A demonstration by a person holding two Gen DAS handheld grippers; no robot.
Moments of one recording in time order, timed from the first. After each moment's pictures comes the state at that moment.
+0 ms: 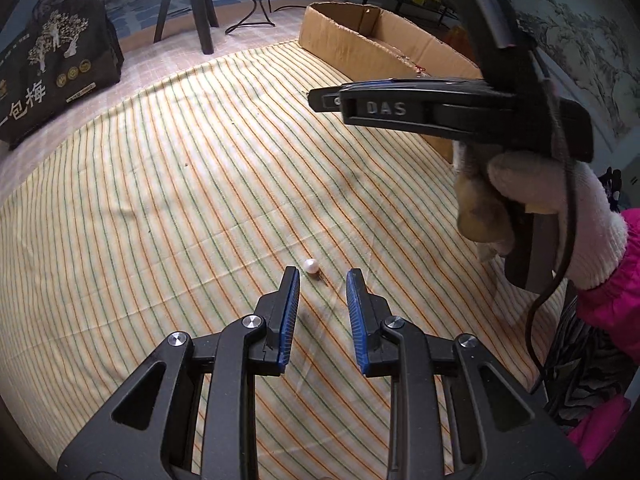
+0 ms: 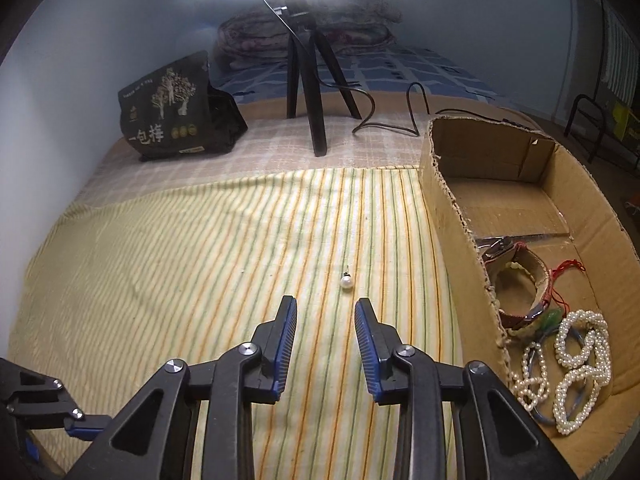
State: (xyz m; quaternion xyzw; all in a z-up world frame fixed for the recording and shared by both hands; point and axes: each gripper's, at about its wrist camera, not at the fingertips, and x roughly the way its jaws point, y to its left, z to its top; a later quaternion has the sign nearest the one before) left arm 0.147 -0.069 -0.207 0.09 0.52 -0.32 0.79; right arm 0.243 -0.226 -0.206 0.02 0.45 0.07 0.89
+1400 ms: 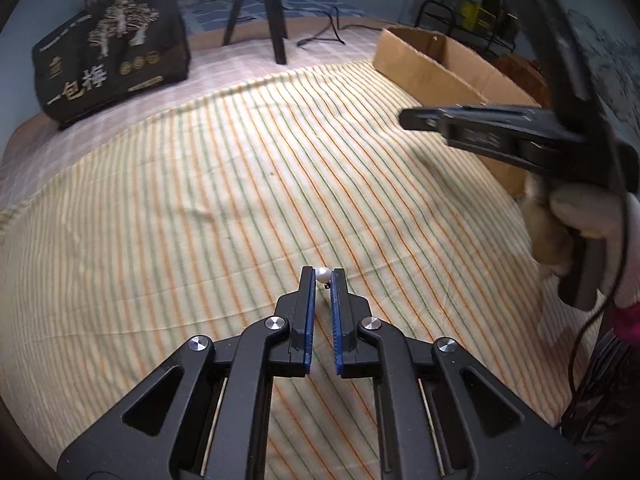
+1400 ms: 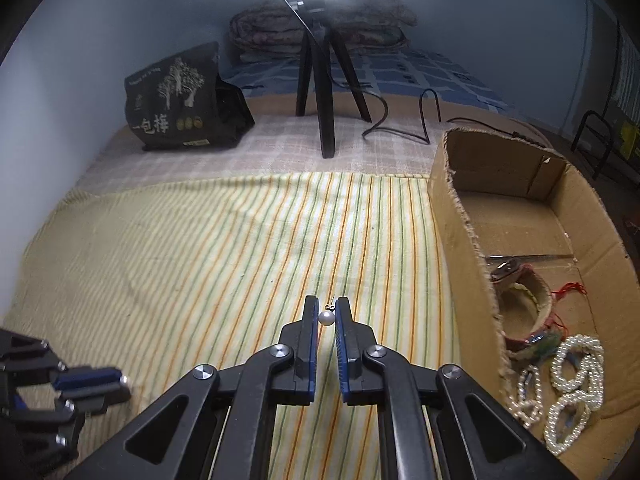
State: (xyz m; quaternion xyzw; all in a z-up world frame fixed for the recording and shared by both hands) left arm 0.162 -0.036 -0.203 0.07 0.49 -0.23 0.84; right arm 0.245 -0.221 -0.200 -0.01 0.45 0.09 0.89
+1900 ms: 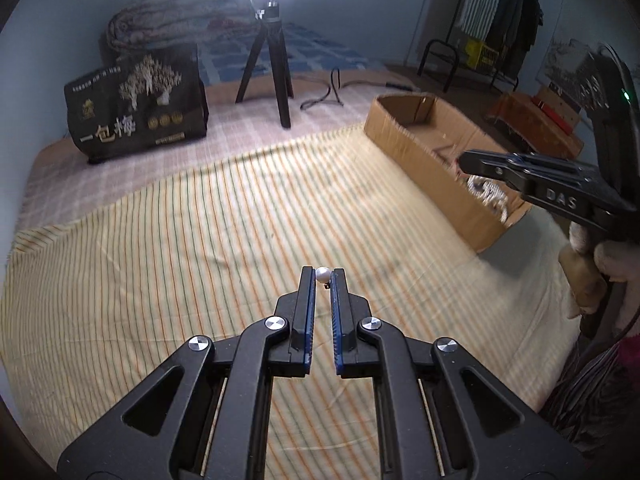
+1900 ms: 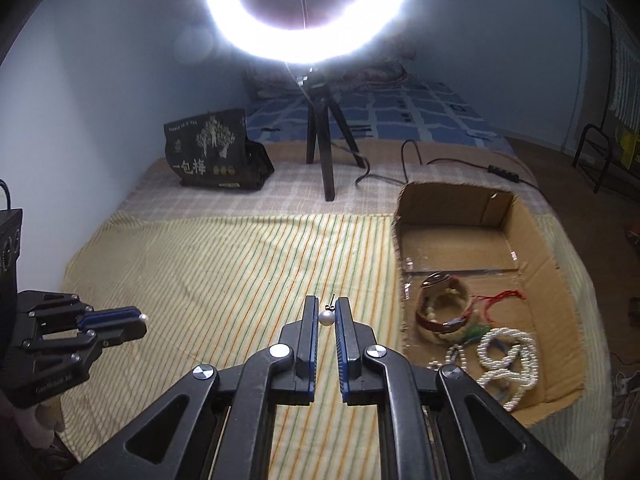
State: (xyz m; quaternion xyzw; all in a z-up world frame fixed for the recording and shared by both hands) left arm 0.147 -0.042 -0.134 0.04 0.44 -0.22 0.87; right arm 0.190 -0.260 -0.118 0.01 0.41 0.11 0.91
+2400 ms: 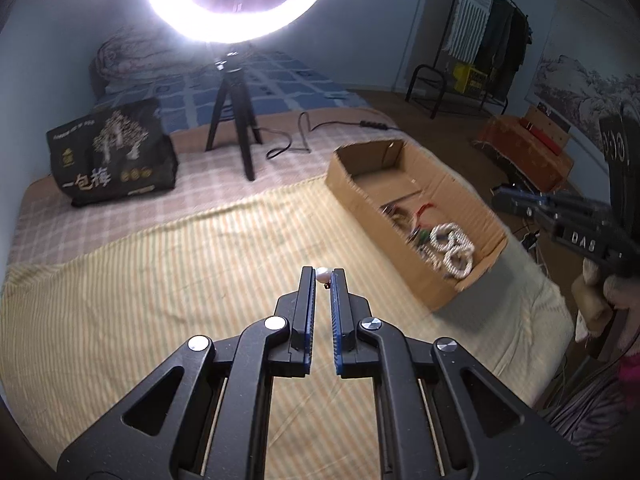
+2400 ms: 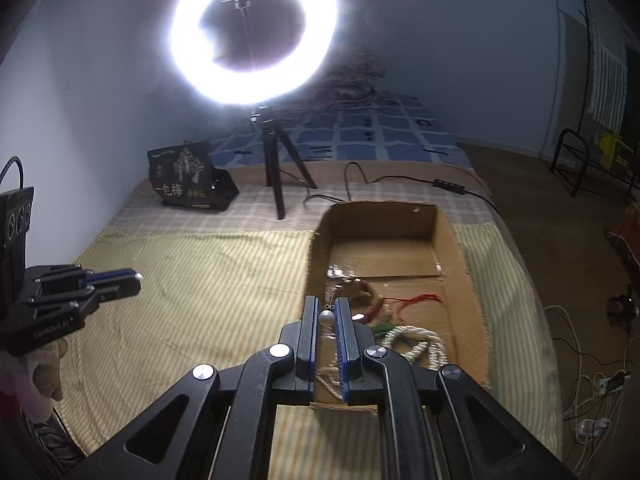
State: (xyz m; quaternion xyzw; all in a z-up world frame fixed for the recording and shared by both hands) left arm 0.158 -0.098 -0.093 0.02 0.40 -0.24 0.88; right arm 0.161 -0.343 -0.084 0.01 0.39 0.09 0.92
